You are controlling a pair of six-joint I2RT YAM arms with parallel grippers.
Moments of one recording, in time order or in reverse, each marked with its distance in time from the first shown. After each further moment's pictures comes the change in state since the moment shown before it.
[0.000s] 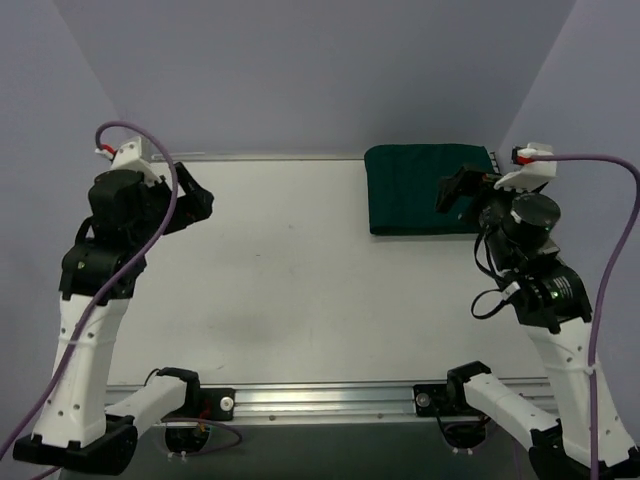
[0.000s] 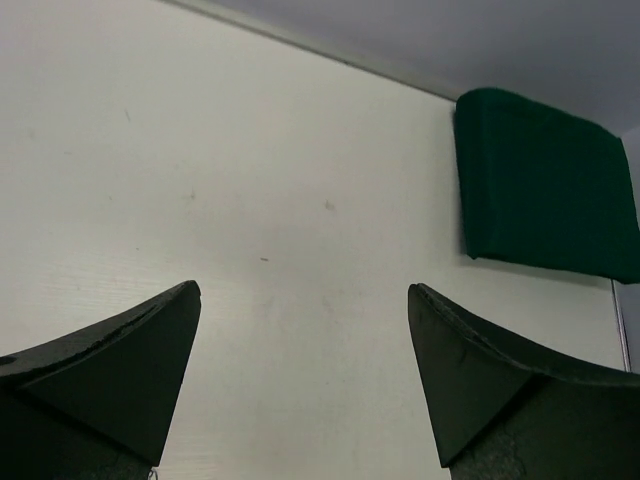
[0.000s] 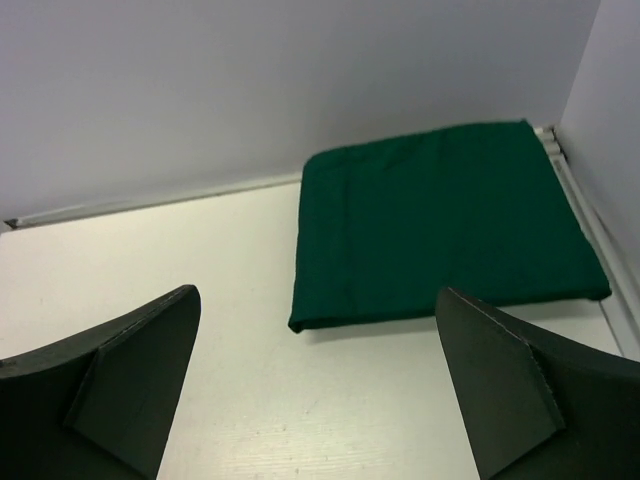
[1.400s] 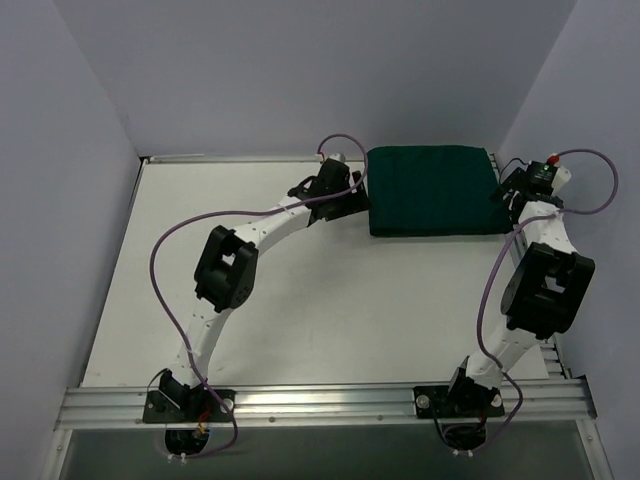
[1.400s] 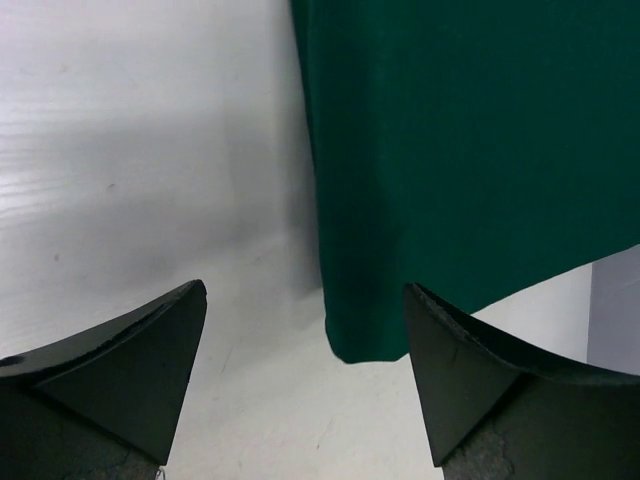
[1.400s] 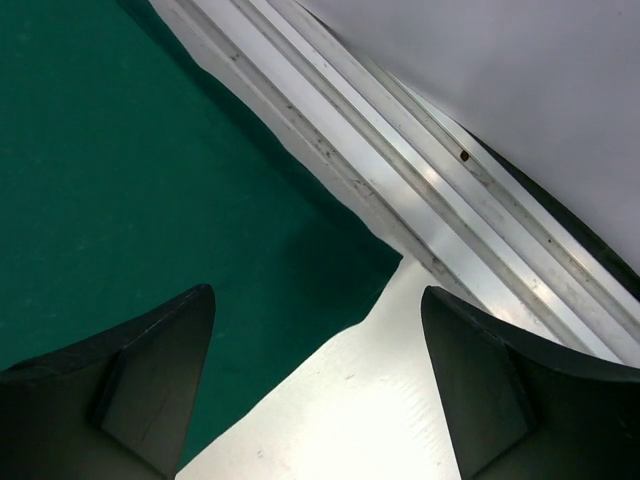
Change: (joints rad) left arm -0.467 1.304 0.494 0.501 0.090 -0.321; right arm -0.679 0.913 0.039 0.220 -0.098 0.167
